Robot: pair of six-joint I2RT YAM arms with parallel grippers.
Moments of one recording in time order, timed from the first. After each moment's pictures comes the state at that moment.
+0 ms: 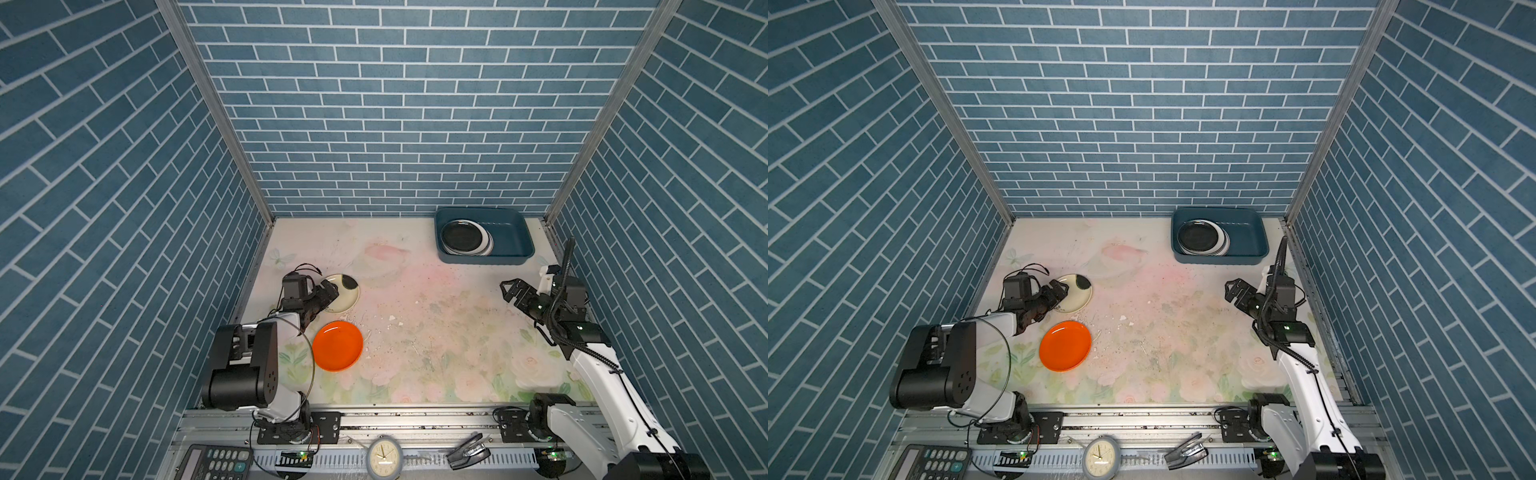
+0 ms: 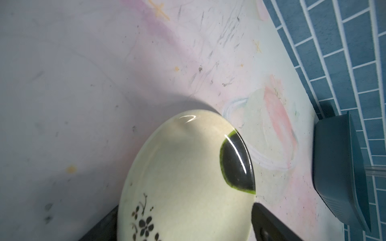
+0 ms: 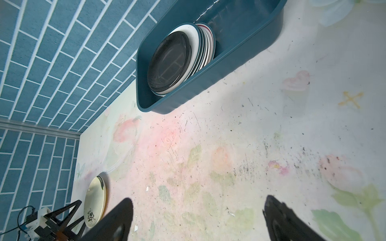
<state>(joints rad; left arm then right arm) 0.06 1.54 0.55 0.24 0.28 -0.71 0.04 0.88 0.63 -0.38 -0.26 0.60</state>
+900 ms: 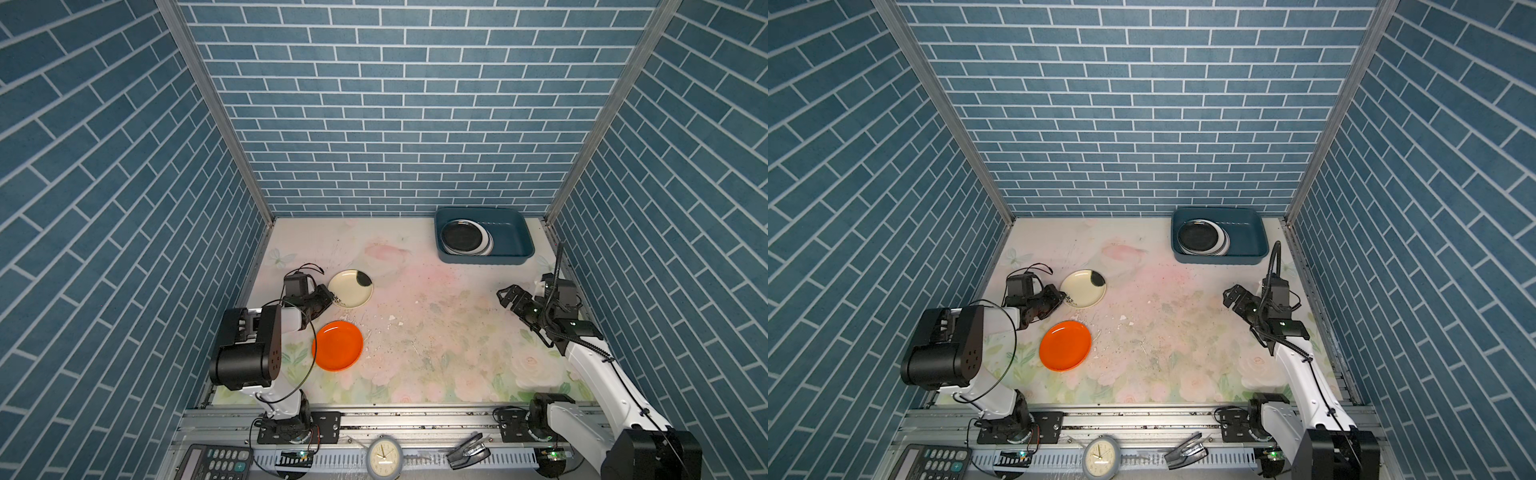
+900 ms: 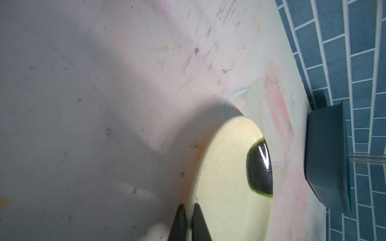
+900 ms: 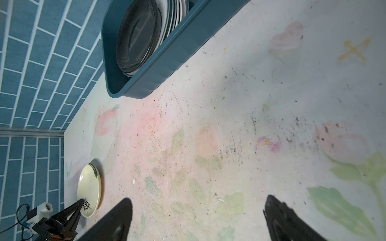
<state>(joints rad) 0.07 1.64 0.58 0.27 0.37 -0.70 0.03 0.97 0.59 -0.40 -0.27 0.65</state>
